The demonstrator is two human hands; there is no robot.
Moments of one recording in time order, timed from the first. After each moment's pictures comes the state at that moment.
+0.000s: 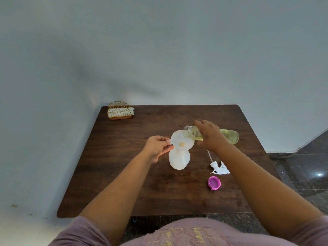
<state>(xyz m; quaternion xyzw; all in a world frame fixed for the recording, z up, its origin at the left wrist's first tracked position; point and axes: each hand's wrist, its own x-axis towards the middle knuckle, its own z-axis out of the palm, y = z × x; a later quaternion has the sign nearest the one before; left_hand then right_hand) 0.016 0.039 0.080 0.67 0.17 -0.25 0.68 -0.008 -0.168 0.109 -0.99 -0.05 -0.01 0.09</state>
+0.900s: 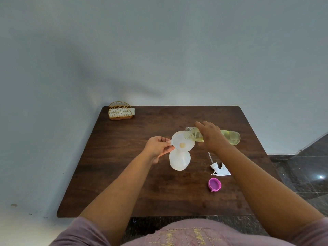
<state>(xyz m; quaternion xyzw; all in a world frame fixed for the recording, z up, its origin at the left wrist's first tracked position) 0.016 0.039 0.079 0.66 0.17 -0.25 0.68 -0.005 -0.170 0.105 -1.00 -0.05 -0.01 0.08</state>
